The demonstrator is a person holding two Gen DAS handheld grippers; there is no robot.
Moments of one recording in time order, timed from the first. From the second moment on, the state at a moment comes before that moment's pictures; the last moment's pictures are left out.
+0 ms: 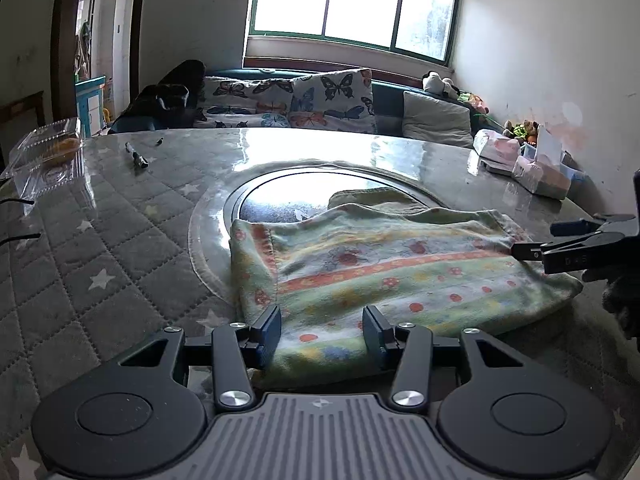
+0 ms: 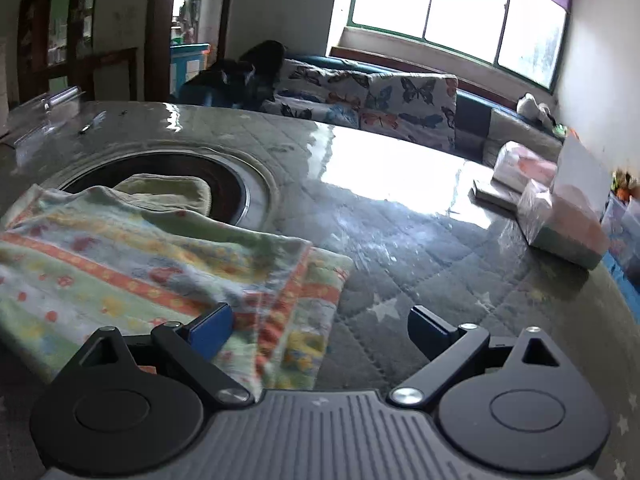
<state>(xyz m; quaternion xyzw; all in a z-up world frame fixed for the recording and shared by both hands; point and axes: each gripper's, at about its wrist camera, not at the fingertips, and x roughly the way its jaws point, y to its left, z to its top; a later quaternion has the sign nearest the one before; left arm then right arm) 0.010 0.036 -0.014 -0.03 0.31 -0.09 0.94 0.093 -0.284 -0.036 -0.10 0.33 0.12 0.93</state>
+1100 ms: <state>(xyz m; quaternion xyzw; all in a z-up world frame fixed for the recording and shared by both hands) -0.007 0.070 -0.017 -0.06 0.33 -0.04 0.94 0.058 -0.211 0.011 -0.13 0.27 0.26 0.92</state>
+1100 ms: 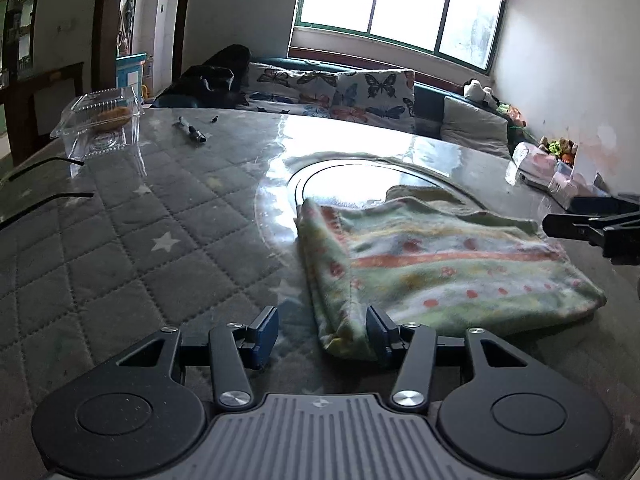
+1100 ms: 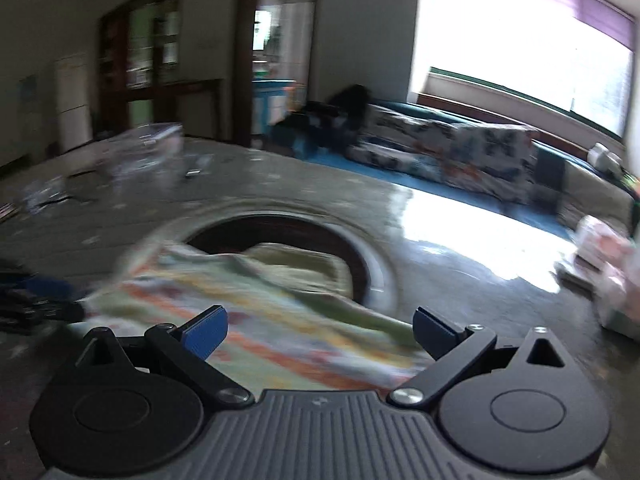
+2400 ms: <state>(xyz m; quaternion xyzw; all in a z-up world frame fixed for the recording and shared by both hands) 0.015 0.138 -0.011 -0.31 0.35 -0.07 0.88 -0.005 -0.046 -0.027 -0.29 0.27 0.45 0.80</state>
